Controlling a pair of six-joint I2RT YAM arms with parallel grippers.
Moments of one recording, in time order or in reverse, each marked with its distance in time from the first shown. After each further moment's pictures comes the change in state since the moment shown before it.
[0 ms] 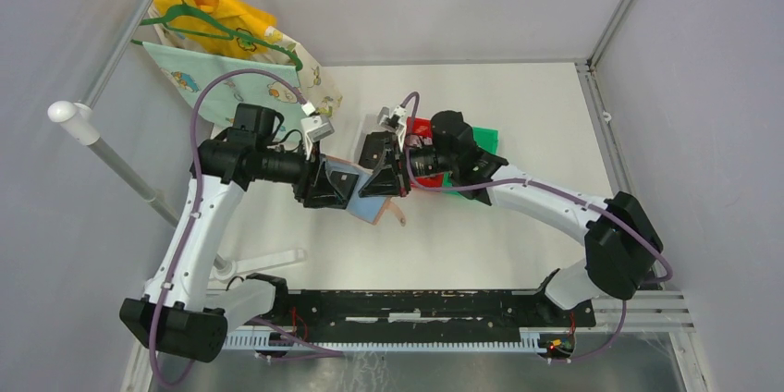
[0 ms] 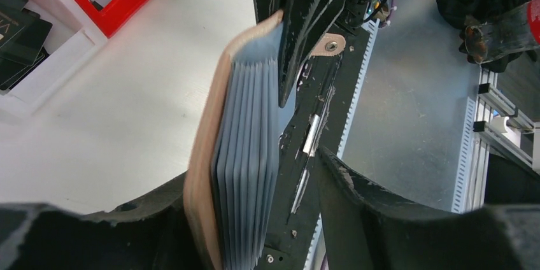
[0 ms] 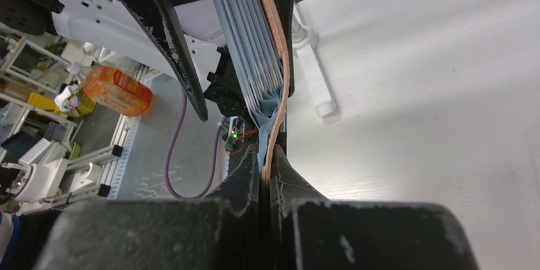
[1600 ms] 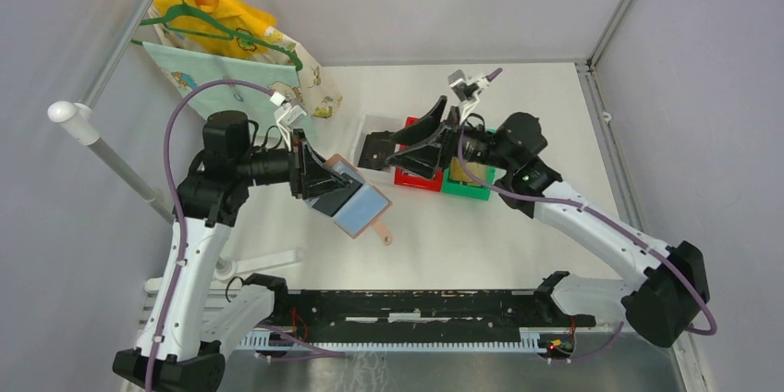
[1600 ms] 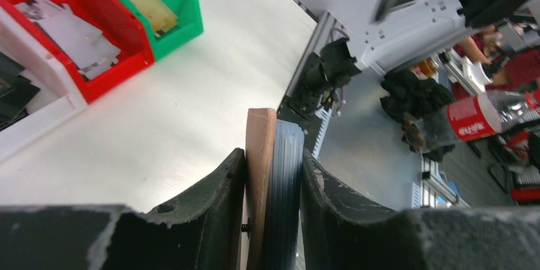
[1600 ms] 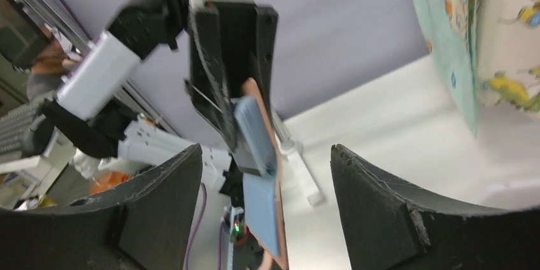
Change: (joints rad) left arm 0.025 -0.212 -0.106 0.431 0.109 -0.581; right arm -0.115 -0.274 -0.124 0.274 0.138 0.264
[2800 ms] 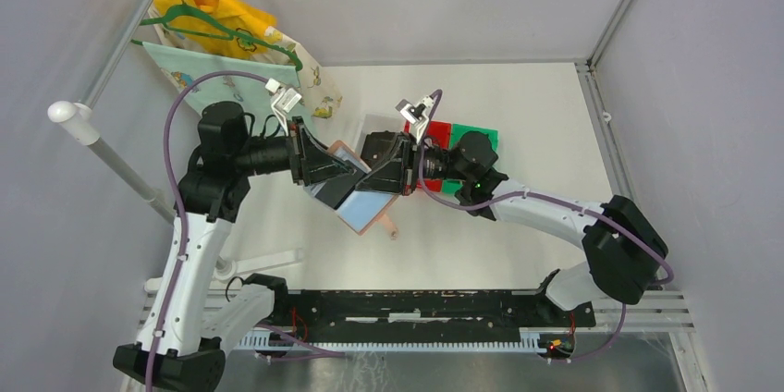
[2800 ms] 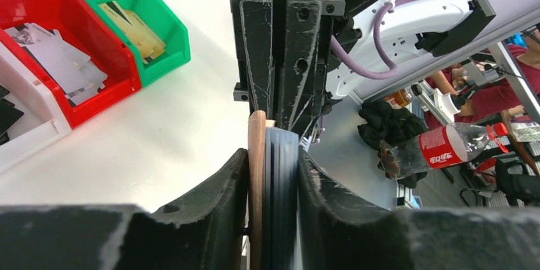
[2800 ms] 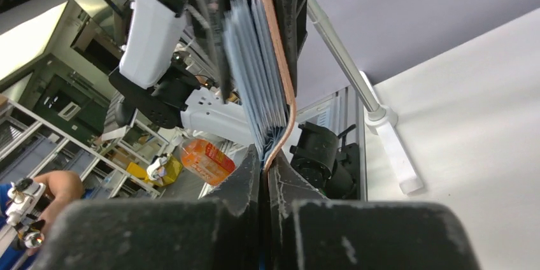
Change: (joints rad) left arm 0.002 -0.008 -0.025 0.232 -0.014 -0.271; right arm 0.139 0.235 -0.072 0.425 -0.070 0.317
